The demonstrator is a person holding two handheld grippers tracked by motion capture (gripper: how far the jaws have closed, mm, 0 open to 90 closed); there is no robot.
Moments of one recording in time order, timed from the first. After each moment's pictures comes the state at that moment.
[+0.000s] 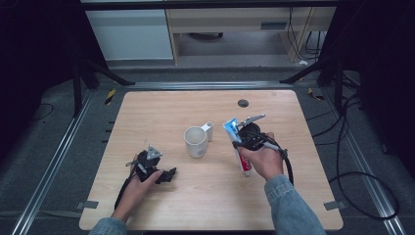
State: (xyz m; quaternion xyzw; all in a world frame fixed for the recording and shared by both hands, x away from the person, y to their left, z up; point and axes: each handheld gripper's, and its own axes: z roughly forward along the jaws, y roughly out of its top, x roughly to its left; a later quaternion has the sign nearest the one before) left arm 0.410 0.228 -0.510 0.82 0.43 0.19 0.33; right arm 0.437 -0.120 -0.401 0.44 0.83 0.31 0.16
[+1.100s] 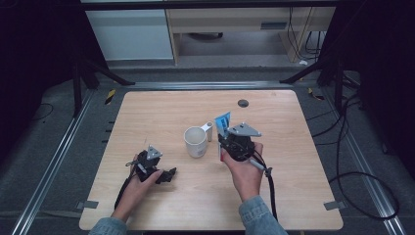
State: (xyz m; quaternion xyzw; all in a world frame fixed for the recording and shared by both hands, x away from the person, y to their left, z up) left arm 0.410 0.228 -0.510 0.82 0.43 0.19 0.33; right arm 0.395 -0.078 -0.394 0.46 0.72 0.45 0.26
